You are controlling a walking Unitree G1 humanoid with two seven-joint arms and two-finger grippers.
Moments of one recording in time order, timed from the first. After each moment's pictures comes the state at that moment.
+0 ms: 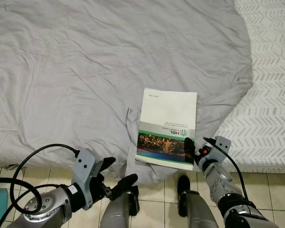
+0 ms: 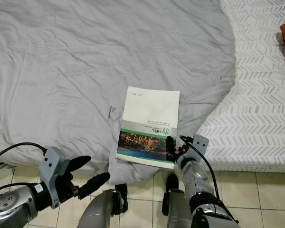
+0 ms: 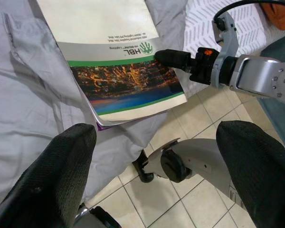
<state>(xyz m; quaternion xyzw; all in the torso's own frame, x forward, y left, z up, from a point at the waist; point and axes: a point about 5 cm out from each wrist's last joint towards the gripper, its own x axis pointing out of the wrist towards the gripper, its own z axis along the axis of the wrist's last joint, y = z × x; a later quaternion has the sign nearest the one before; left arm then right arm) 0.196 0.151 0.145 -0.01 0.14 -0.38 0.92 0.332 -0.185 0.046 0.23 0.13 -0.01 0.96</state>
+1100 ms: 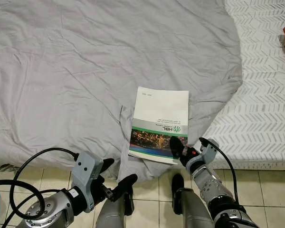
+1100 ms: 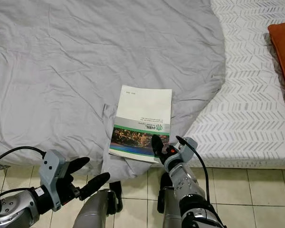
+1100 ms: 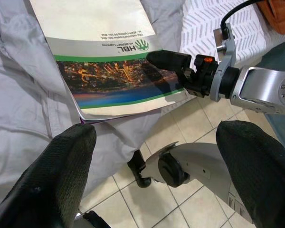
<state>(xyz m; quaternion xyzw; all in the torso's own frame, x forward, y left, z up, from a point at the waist) 0.193 0.148 0.142 -0.02 0.14 -0.35 0.92 0.329 -0.146 0.045 0.37 0.13 0.06 0.92</state>
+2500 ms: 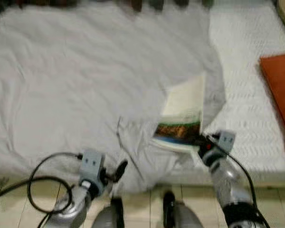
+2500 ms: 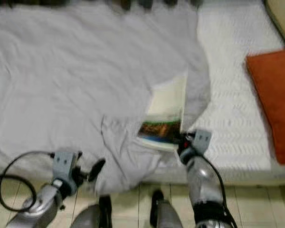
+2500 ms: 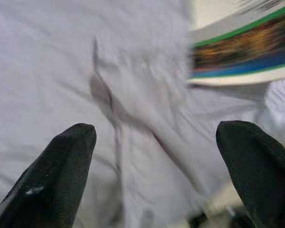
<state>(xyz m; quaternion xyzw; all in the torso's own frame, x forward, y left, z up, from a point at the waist) 0.246 0.146 0.090 0.01 0.11 -0.17 0.98 0.327 -0.192 0.093 0.14 0.03 0.02 0.99</state>
